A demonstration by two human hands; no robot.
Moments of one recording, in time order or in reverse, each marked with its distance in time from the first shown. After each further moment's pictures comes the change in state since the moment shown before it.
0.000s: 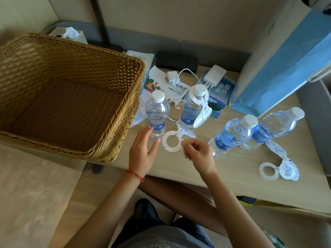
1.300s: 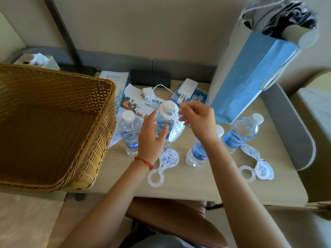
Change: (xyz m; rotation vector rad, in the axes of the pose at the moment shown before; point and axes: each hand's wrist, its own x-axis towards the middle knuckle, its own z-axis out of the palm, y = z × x) left_hand 0.074 0.081 0.051 -0.156 -0.006 0.064; right_hand 0.055 -0.116 -0.043 -0.175 0.202 -0.251
